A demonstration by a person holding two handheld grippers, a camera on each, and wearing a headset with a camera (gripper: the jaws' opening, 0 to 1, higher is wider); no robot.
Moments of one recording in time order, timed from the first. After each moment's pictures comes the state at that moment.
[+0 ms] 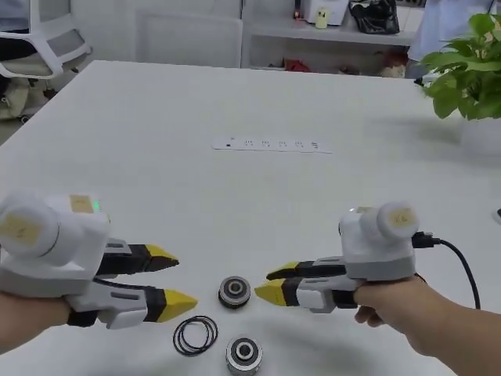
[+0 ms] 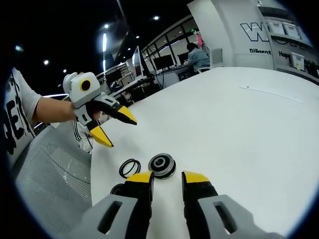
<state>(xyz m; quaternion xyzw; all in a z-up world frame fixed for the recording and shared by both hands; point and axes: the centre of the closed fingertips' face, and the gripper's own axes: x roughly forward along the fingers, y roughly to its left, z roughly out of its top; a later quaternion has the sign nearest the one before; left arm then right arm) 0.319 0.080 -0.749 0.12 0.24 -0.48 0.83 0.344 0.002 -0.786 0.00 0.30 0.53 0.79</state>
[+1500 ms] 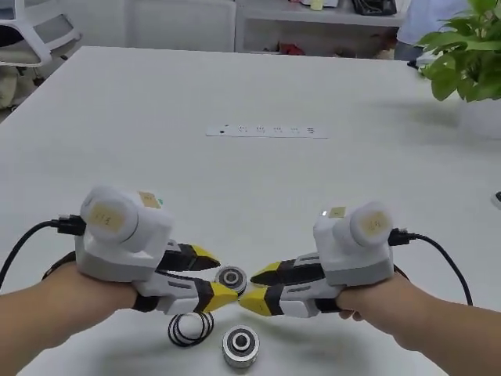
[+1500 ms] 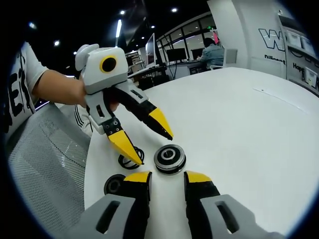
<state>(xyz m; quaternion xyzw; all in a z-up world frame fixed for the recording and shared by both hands) 0.336 0.027 -0.784 0.11 0.27 -0.51 0.81 0.332 0.016 -0.805 -0.07 0.29 0.56 0.77</state>
